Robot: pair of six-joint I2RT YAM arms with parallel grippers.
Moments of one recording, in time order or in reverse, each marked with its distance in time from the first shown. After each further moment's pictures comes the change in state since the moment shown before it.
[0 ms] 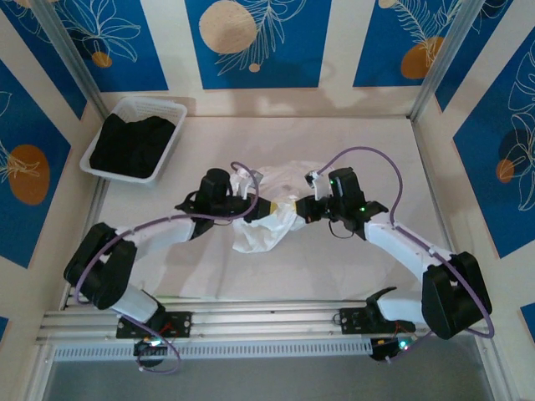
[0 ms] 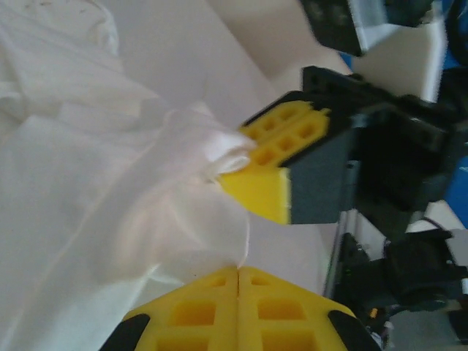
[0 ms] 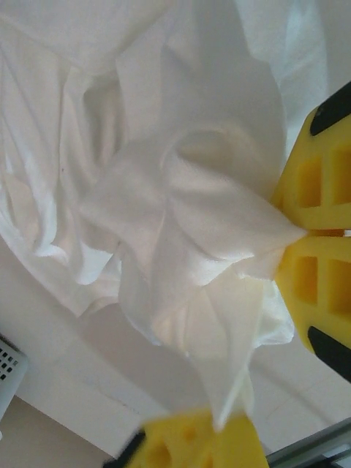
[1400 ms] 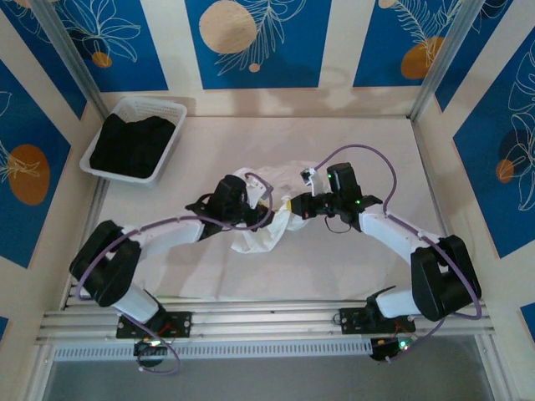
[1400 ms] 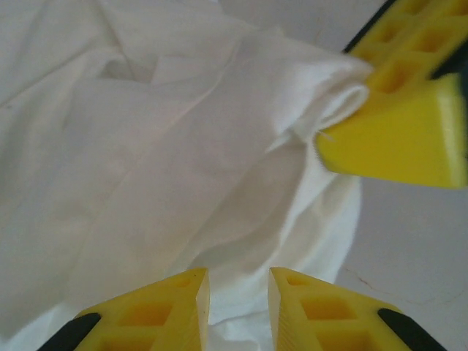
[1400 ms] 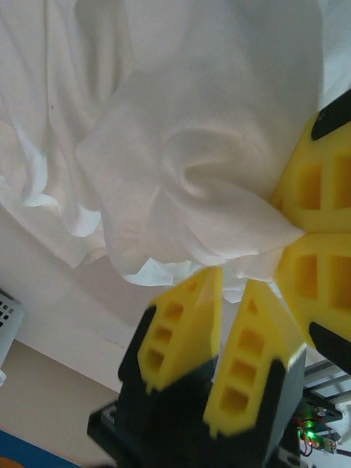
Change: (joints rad) left arm -0.093 0.075 0.091 -0.266 -0.366 0.335; right arm -0.038 0.114 0.031 0.069 -0.217 0.054
